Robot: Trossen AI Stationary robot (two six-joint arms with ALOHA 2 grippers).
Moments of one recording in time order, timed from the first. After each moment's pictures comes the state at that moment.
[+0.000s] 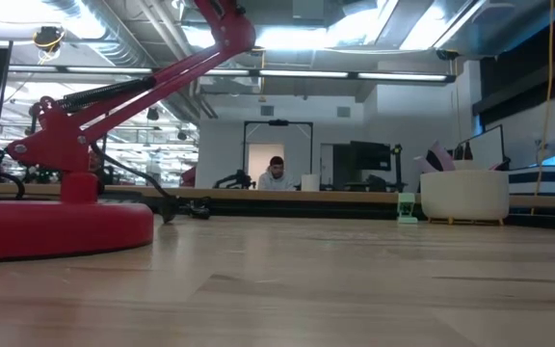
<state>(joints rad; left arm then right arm) -0.76 0.97 1.10 -0.10 -0.64 -0.45 0.47 2.07 2.12 -0.01 0.64 -1.34</state>
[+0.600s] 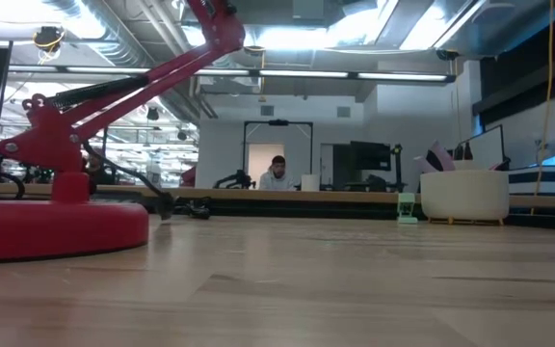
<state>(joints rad) -0.75 1.00 1.10 -0.06 -0.64 -0.30 0.46 2.07 2.12 0.00 0.52 -0.58</state>
